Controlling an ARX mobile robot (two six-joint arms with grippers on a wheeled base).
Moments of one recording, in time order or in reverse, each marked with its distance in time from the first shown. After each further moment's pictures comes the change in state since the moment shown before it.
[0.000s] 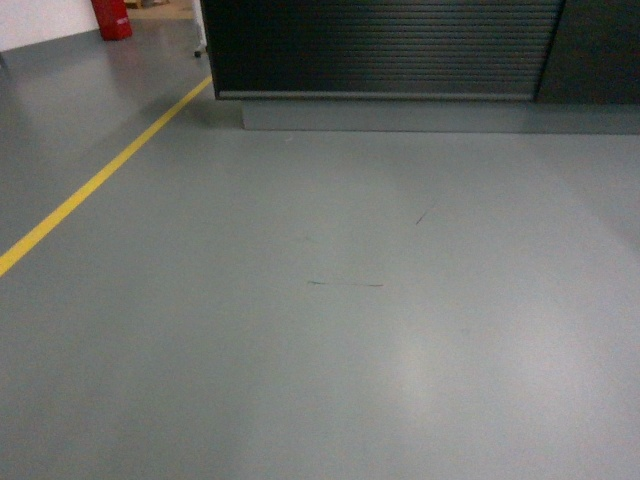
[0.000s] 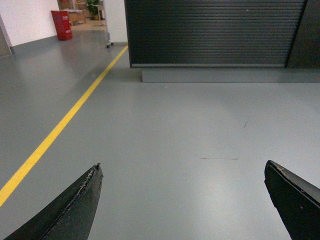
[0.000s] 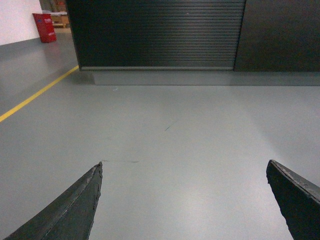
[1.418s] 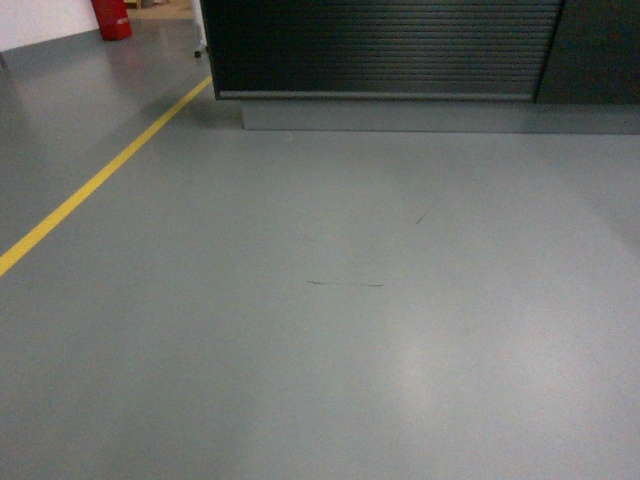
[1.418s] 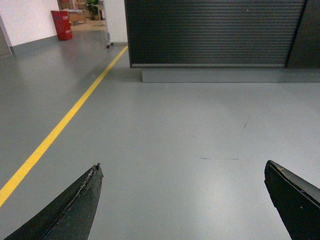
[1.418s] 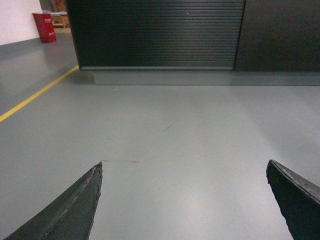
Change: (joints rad) left arm 0.000 0.000 0.000 0.000 0.000 0.000; right arm 0.000 0.000 0.000 0.000 0.000 0.000
